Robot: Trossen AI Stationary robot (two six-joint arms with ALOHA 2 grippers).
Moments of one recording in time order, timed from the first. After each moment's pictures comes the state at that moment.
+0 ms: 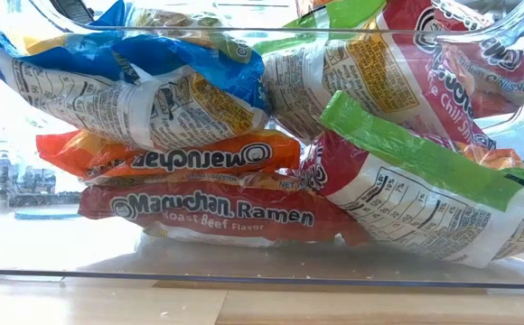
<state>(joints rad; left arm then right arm) 0.57 1.56 0.66 0.40 -0.47 -1.52 0.02 1.04 1.24 -0.55 0.16 0.60</state>
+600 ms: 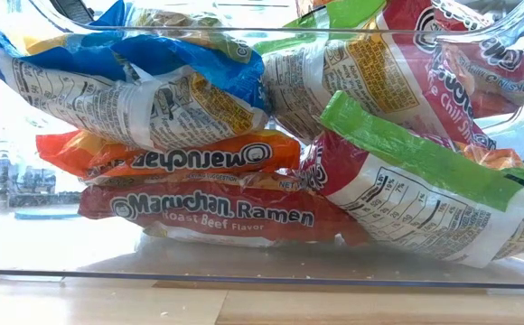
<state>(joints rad) 0.57 1.56 0.66 0.46 -0.46 -1.52 0.03 1.04 1.24 -0.55 0.16 0.60</state>
